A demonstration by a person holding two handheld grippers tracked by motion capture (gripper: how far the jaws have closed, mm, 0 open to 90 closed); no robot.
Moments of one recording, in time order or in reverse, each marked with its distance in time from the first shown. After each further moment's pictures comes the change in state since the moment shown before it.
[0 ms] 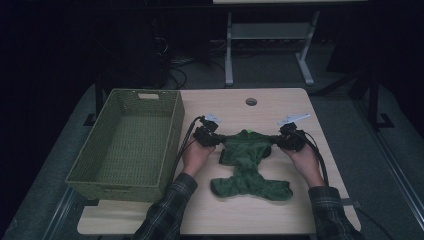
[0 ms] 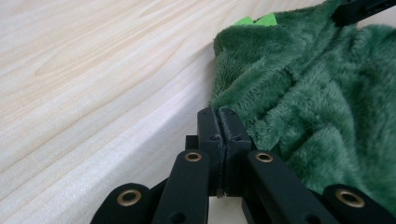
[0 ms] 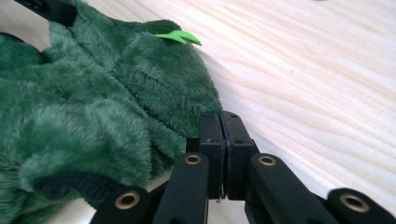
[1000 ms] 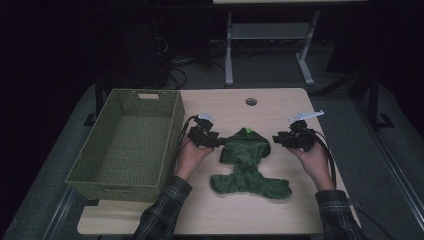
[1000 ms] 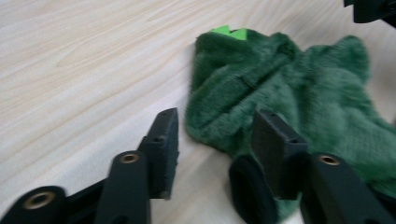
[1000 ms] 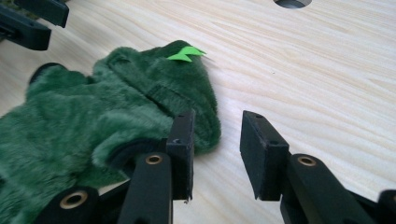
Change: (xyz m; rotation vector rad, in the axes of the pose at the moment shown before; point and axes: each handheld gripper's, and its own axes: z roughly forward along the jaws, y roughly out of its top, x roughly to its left) left arm -0.007 0.000 -0.033 -0.014 -0.002 -0.044; right arm -0.005 -0.001 -0.033 -0.051 0.018 0.086
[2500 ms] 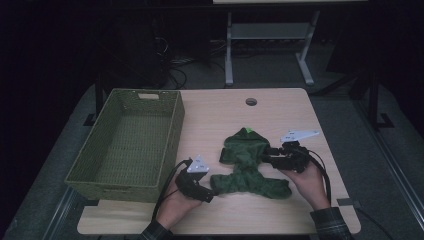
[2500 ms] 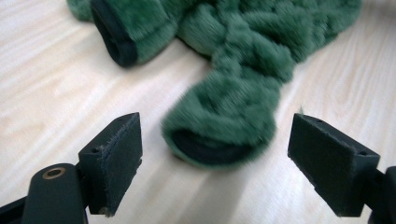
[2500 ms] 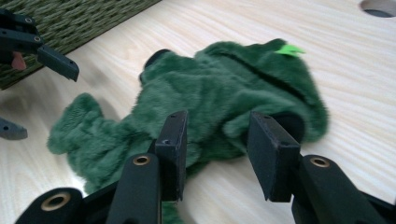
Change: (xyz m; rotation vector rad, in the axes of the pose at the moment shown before) left arm -0.075 -0.104 -0.051 0.029 -0.047 0.191; right arm 0.067 -0.027 -0.019 -0.053 0.137 -0.079
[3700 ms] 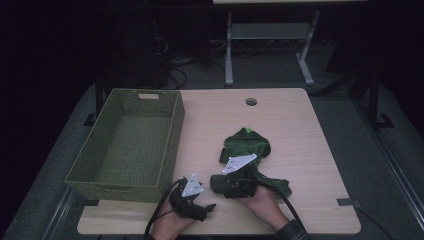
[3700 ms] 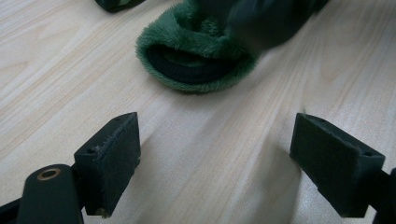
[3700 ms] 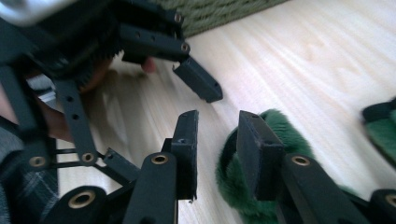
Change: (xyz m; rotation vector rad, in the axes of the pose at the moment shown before) left arm -0.023 -0.046 -0.003 -0.006 0.071 0.055; right arm 0.127 0.004 0.077 0.095 0.254 -0.227
